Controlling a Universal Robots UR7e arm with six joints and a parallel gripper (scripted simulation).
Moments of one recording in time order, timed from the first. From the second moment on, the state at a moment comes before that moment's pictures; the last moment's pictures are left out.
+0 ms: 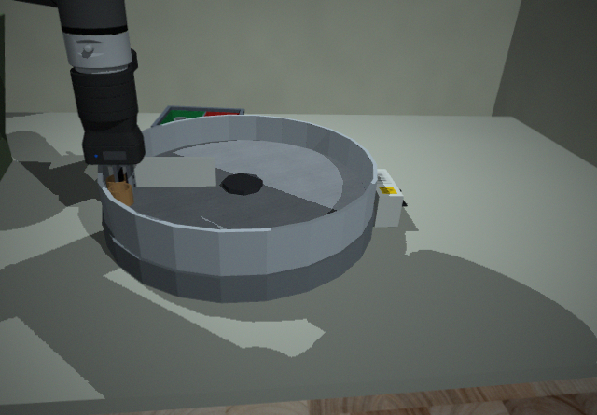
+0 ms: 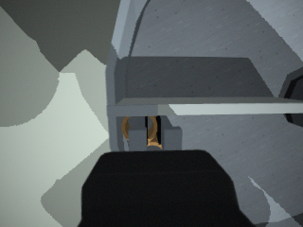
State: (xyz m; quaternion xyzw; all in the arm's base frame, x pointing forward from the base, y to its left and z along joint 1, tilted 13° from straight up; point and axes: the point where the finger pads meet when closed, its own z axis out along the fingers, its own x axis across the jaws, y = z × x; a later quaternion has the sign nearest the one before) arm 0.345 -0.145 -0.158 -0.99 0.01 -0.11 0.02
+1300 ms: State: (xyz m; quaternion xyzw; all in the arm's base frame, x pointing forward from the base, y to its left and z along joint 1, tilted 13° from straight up) arm 0.344 -0.145 -0.153 -0.99 0.01 -0.11 0.02
